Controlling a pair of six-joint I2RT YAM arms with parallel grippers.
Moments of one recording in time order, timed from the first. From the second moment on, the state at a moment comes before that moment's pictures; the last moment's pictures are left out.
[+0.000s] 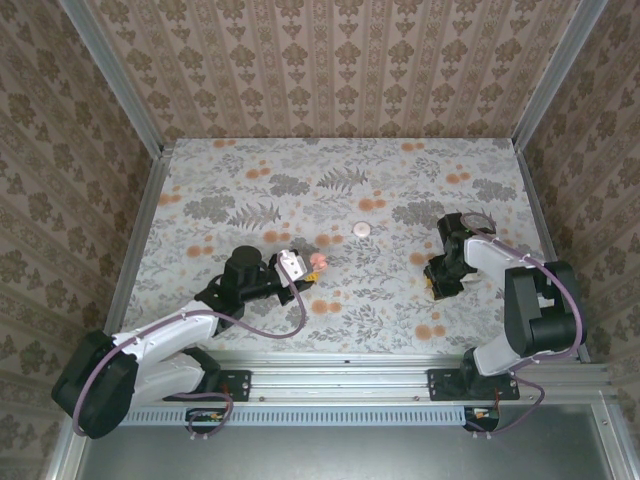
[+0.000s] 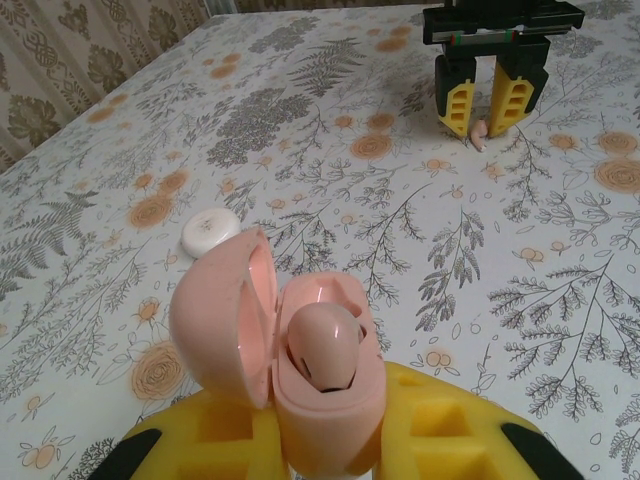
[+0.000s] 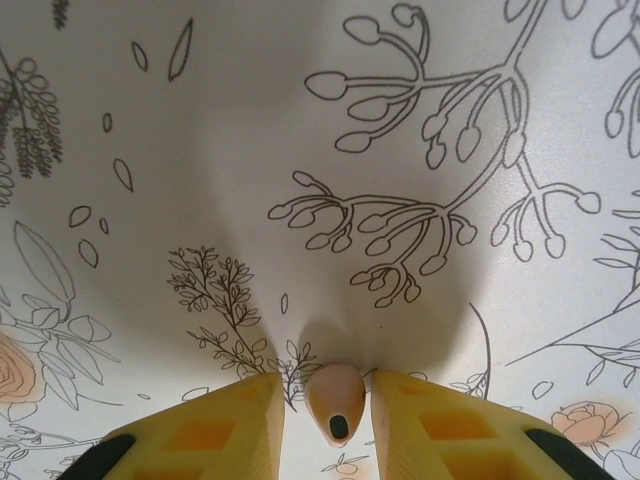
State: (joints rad) left arm -0.69 1.07 0.38 0.31 0.44 0.38; right arm 0.08 1.52 0.79 -0.77 -0.15 1.42
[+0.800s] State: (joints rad) left arm -0.69 1.07 0.38 0.30 0.44 0.38; right arm 0.12 1.44 0.75 -0.73 -0.12 1.38
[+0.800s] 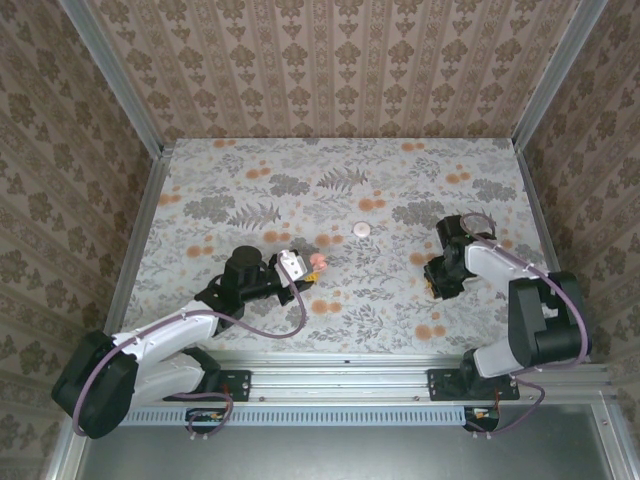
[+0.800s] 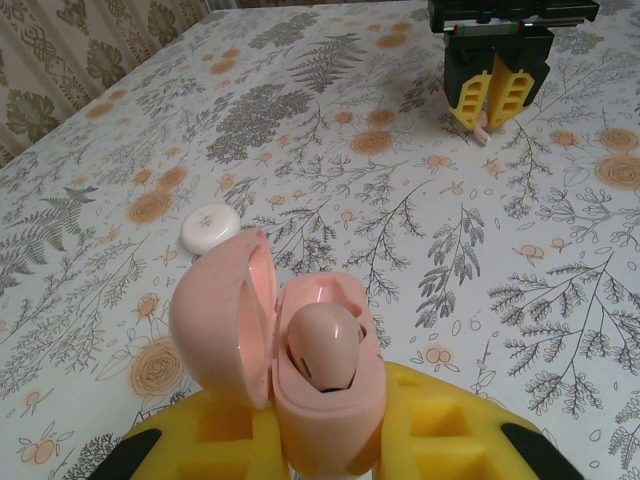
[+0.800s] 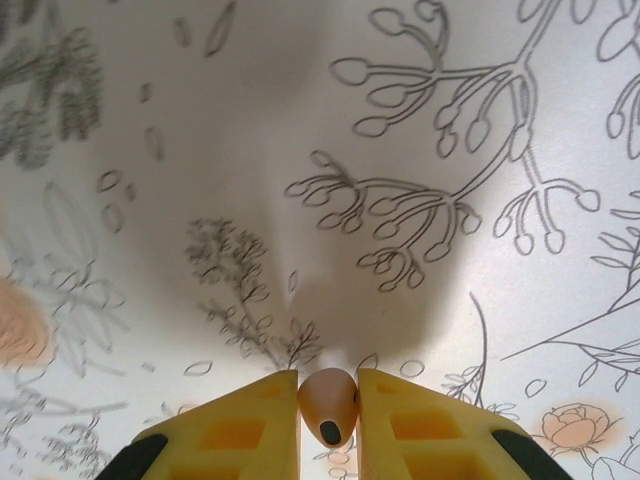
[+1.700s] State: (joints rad) left arm -0.72 1.38 0.45 0.46 0.45 0.23; right arm 0.46 1.09 0.53 -0.31 0.00 1.18
